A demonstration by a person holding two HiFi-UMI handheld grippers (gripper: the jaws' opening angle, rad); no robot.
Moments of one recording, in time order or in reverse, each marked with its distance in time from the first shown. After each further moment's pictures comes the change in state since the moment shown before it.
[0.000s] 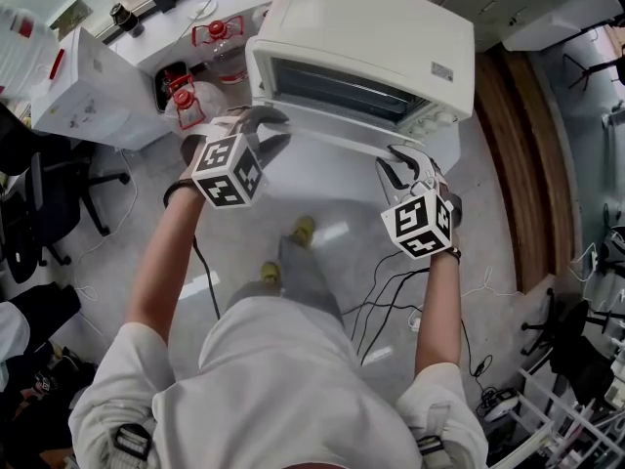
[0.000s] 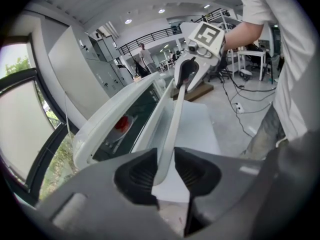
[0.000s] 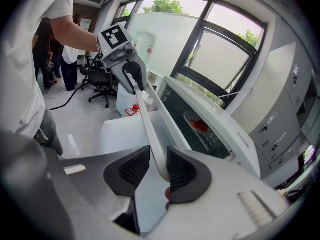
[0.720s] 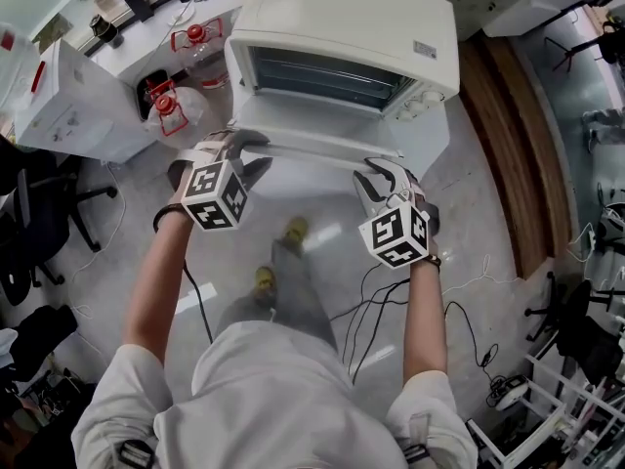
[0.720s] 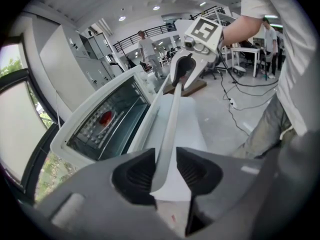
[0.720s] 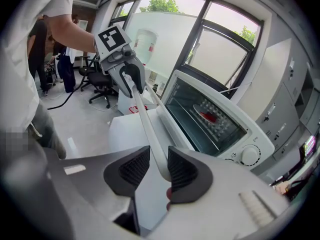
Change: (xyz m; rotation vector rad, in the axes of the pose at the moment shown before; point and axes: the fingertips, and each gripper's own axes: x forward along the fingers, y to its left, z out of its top) left arm 0.014 -0.069 -0.026 0.034 0.026 -0.051; right arm 0.005 0.063 -0.030 0.044 0.002 -0.008
